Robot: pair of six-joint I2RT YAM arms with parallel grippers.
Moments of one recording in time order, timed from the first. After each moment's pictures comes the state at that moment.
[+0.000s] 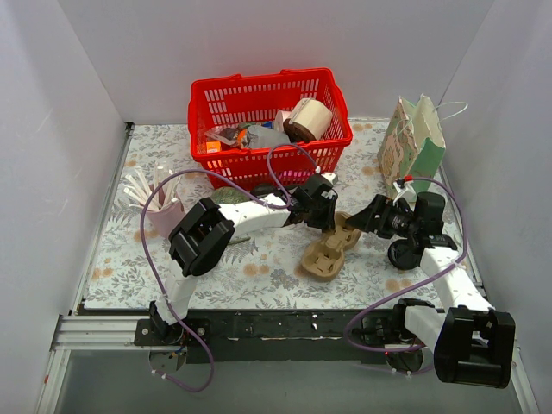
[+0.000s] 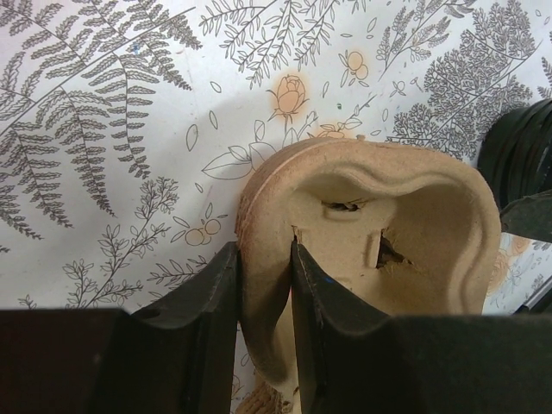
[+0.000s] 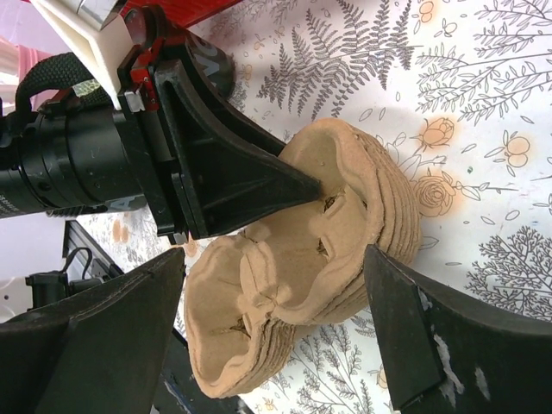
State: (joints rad) left arm -0.93 2.08 1.50 -0.22 0.09 -0.58; right arm -0.05 1.01 0.50 -0.12 -0.79 0.44
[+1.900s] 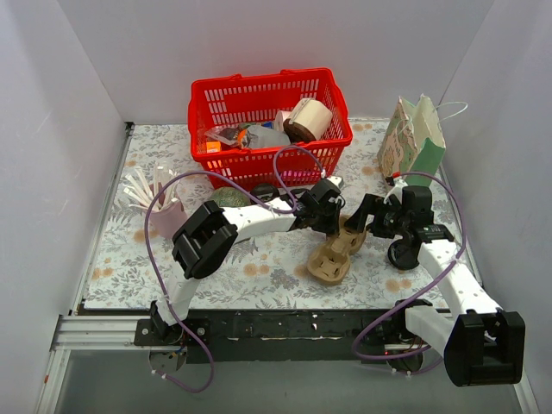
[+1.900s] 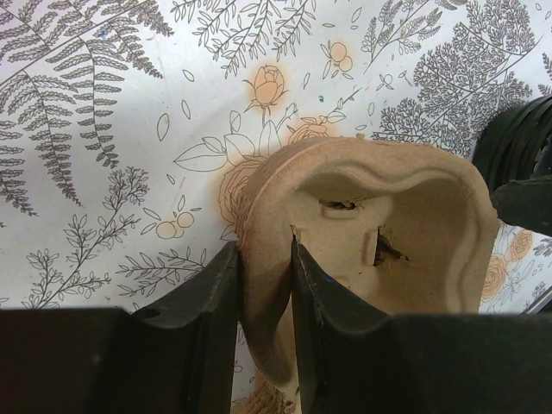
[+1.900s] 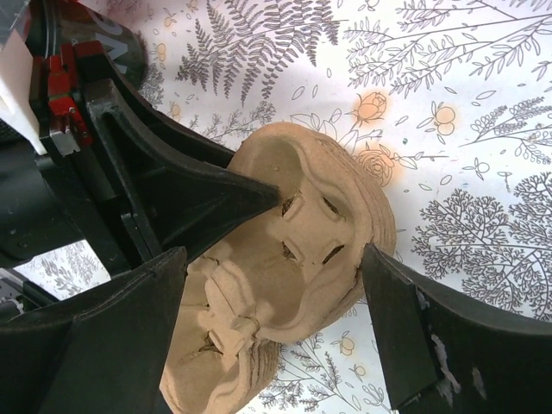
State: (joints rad) left arm -0.98 2.09 1.53 -0.24 0.00 -0.60; right arm 0.10 1.01 0.62 -0.35 -0.46 0.36
